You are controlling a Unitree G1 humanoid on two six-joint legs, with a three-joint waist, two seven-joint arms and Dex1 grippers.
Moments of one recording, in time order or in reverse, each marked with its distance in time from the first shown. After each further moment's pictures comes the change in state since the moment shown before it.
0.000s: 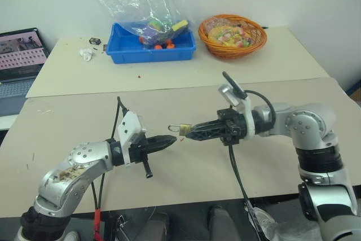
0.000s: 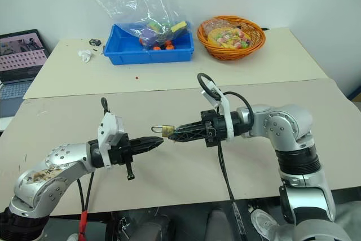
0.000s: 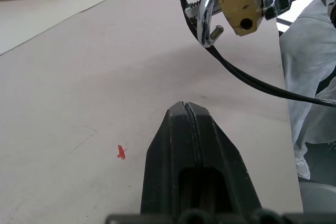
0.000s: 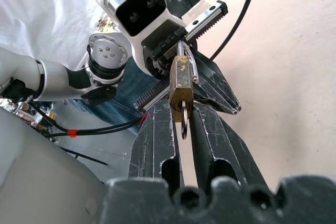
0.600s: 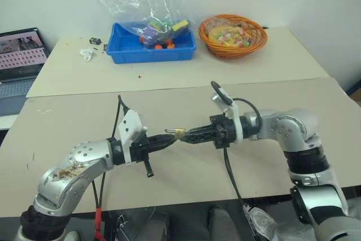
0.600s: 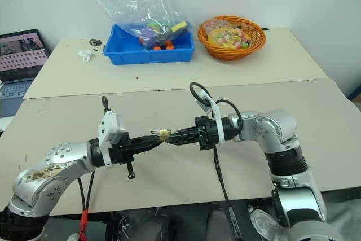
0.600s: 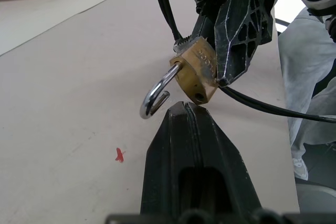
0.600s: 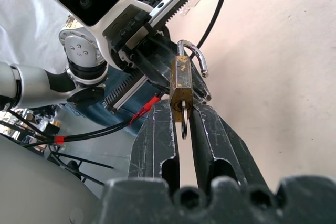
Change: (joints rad) left arm -0.017 0.000 0.005 -0.018 -0.020 0.037 0.016; right arm 0.009 0.047 0.047 0.082 -0.069 -0.030 -0.013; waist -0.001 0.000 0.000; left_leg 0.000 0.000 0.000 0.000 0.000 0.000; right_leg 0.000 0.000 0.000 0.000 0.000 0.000
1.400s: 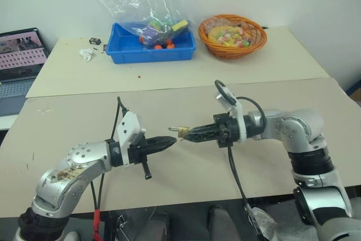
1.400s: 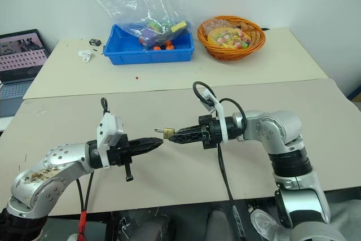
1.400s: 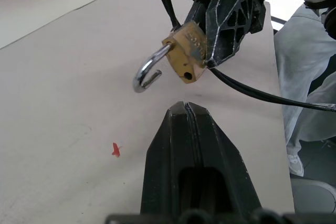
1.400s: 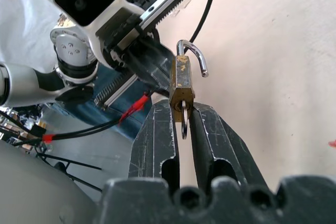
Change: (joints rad) left arm 0.019 0.005 0.012 0.000 0.008 -0.005 -0.032; right arm 0.035 -0.024 -0.016 -0.042 -0.024 -0.008 0.009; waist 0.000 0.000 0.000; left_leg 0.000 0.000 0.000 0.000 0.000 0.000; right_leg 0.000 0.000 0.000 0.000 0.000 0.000
